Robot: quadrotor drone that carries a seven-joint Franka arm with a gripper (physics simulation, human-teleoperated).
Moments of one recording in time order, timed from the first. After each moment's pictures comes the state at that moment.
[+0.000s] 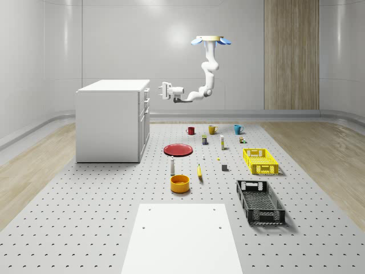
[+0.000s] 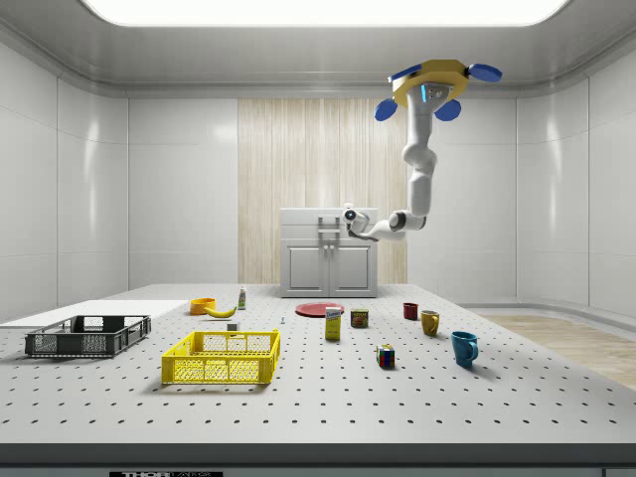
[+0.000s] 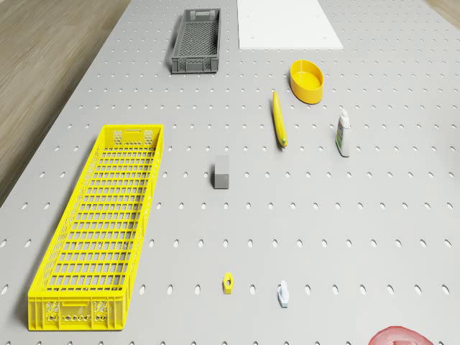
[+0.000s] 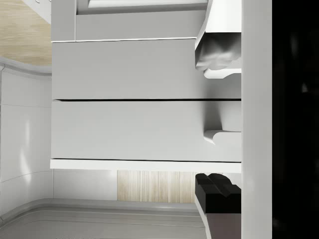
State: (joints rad) arm 0.78 0.02 0.29 -1.80 1.95 2.54 0.33
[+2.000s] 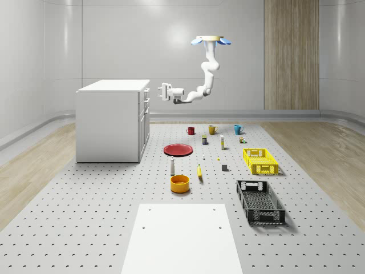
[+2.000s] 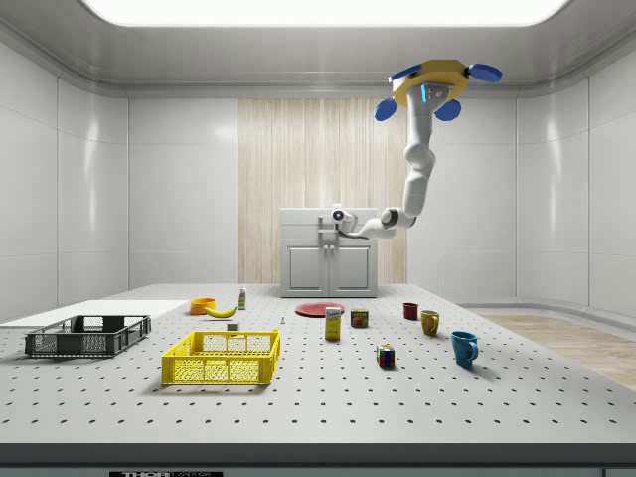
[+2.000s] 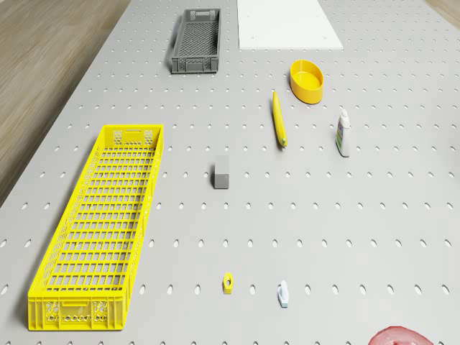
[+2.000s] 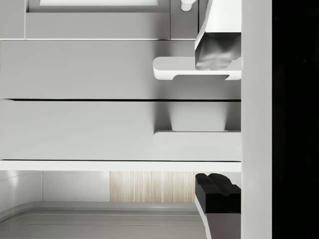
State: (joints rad) arm 0.66 0.16 0.30 -1.64 1.84 2.50 0.40
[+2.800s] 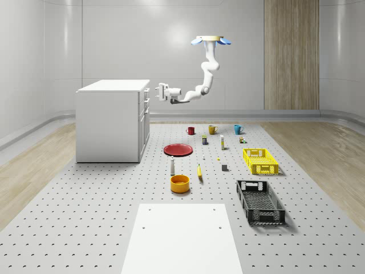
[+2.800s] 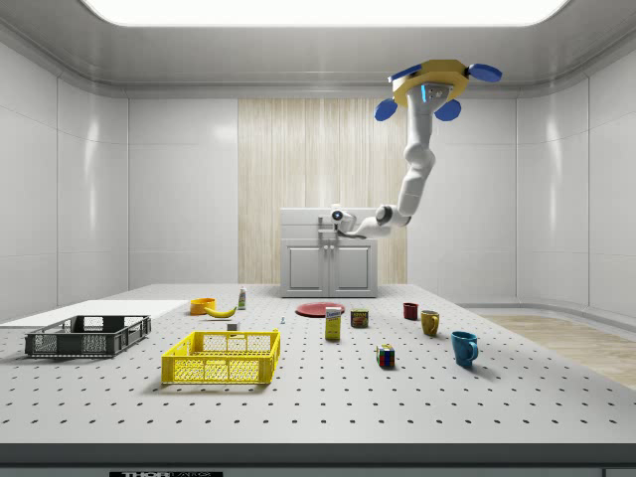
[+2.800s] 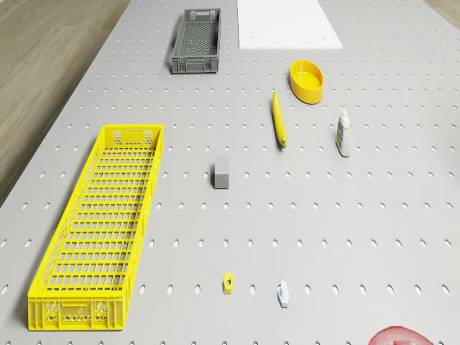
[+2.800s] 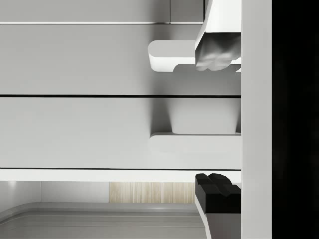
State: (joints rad) arm 0.67 0.28 0.36 -1.50 1.78 2.57 0.42
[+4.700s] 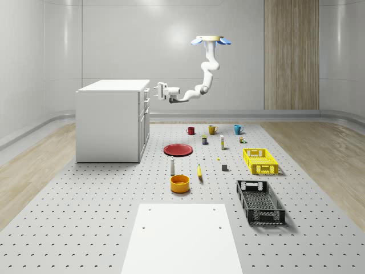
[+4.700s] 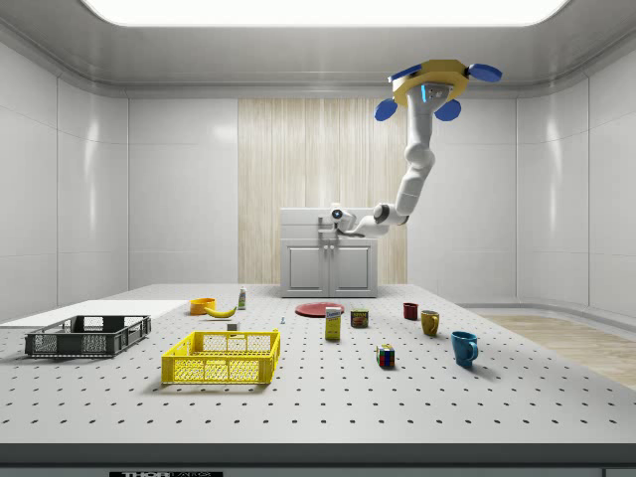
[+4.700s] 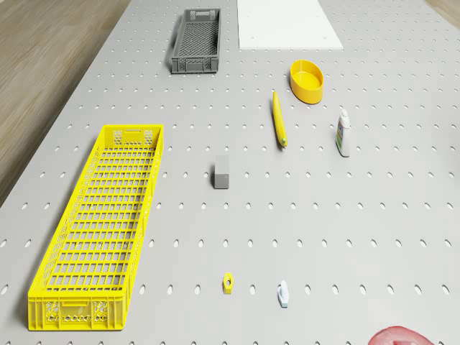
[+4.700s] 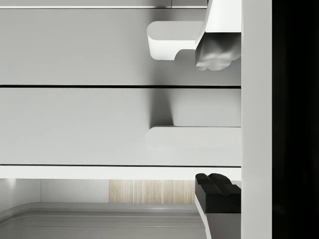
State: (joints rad) arm 0.63 0.32 0.44 -1.47 1.78 2.60 0.39
